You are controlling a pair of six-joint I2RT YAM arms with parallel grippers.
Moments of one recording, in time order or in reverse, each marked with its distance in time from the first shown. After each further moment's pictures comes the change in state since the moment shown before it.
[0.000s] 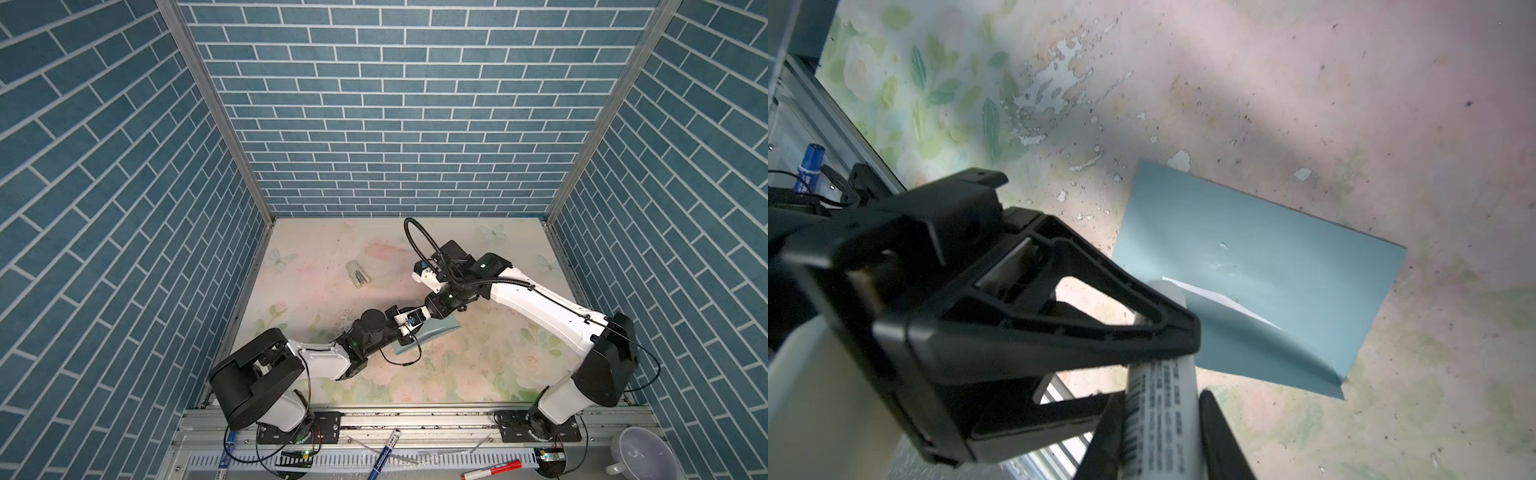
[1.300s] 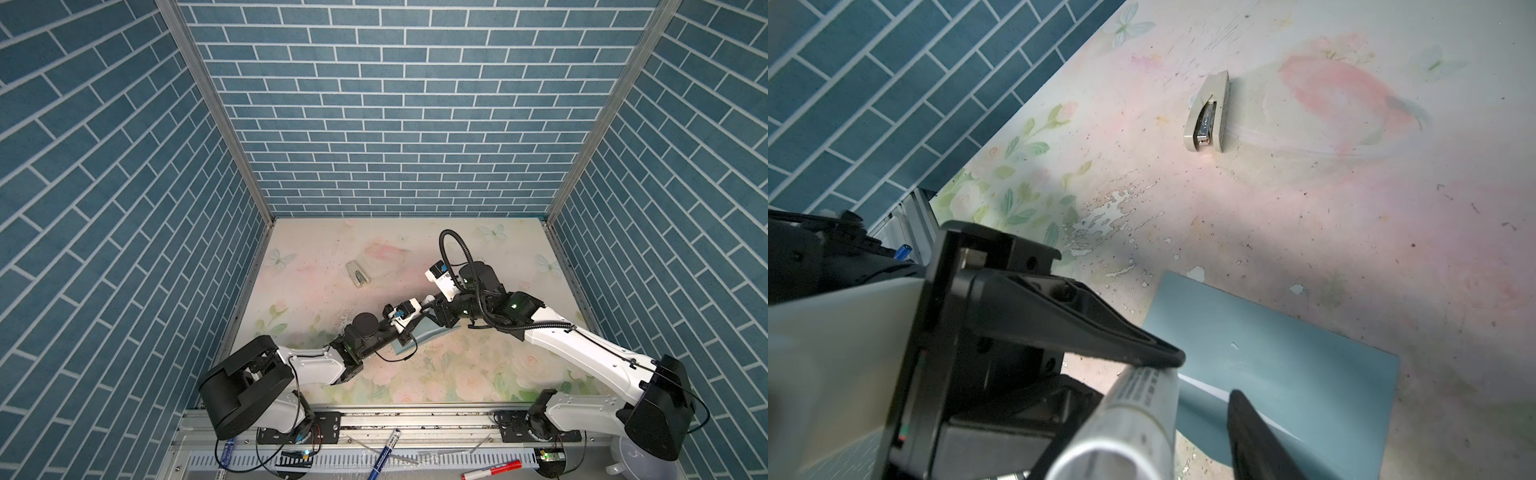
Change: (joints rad) left arm -0.005 -0.074 -0.037 0.042 -0.018 -0.217; right arm 0.008 -0.308 -0.437 0.581 -0.027 0.076
